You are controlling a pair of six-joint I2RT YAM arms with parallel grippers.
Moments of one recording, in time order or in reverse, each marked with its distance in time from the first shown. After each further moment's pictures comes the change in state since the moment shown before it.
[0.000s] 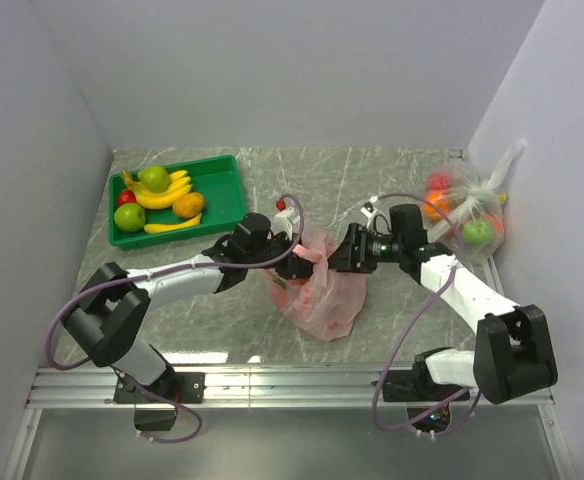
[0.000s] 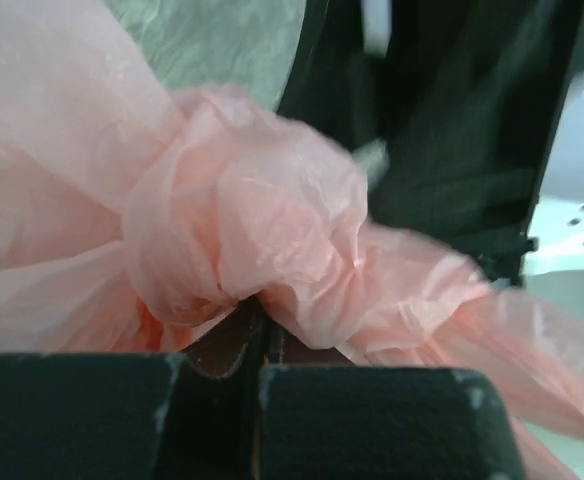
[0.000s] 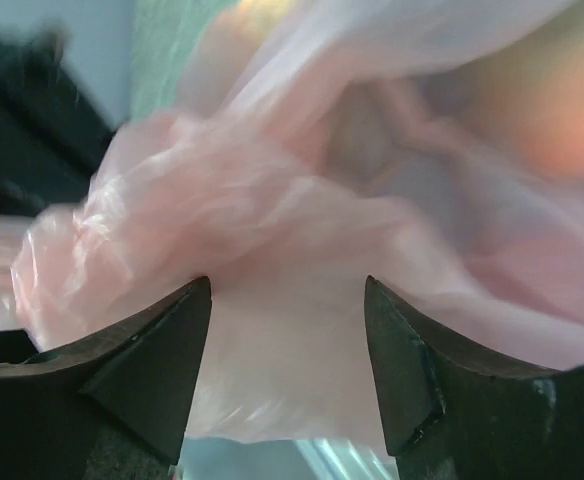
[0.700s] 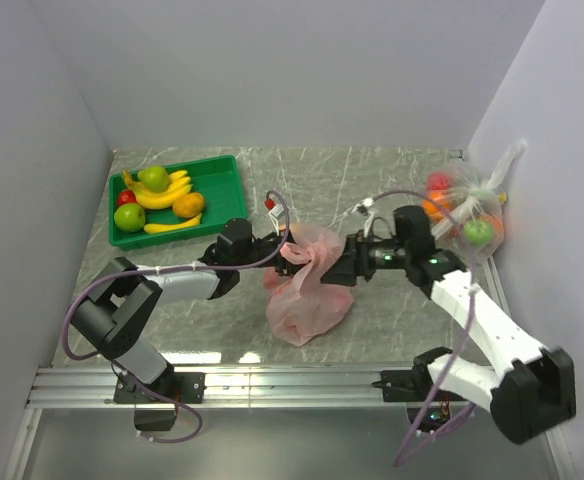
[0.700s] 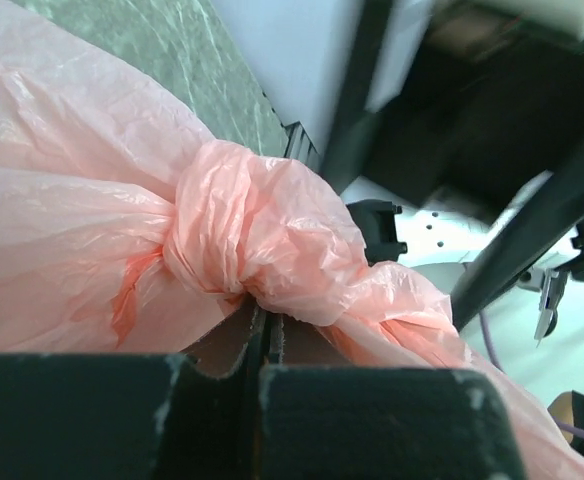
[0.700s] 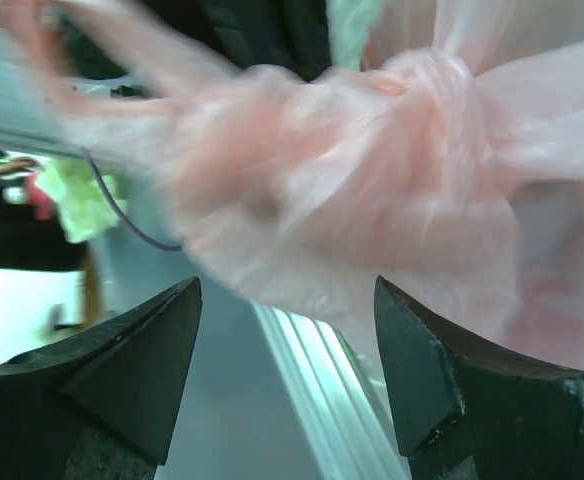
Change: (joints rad) left arm 0.064 0.049 -0.137 0.505 0.205 -0.335; right arm 0.146 -0.152 -0.010 -0.015 -0.112 -0.092
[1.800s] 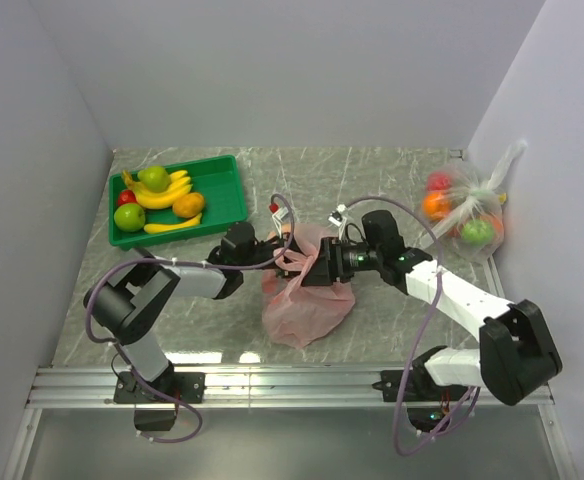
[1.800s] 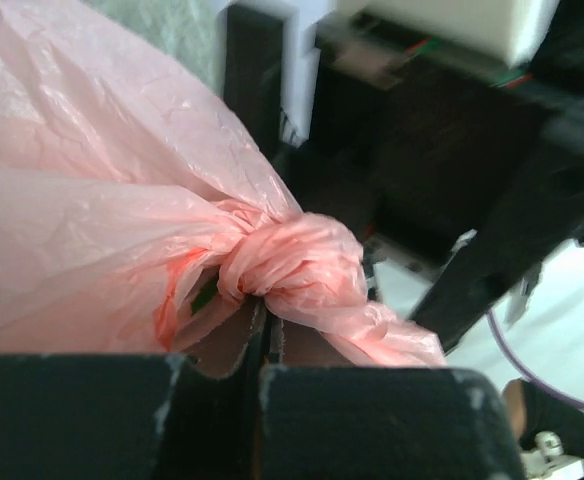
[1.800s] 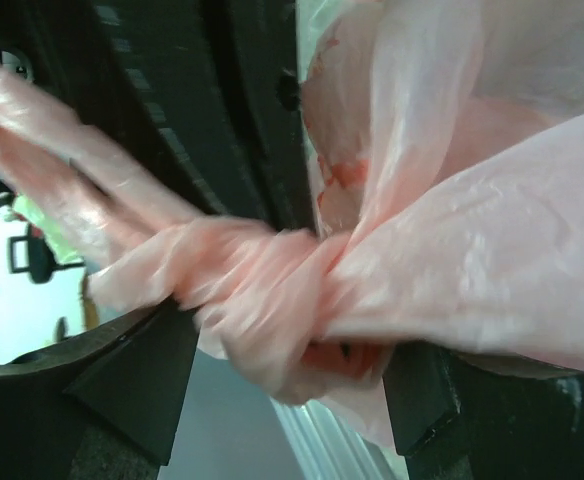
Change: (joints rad) left arm 0.002 0.100 -0.010 0.123 0.063 -0.068; right arm 0.087 0.132 -0.006 0.132 0.118 0.068
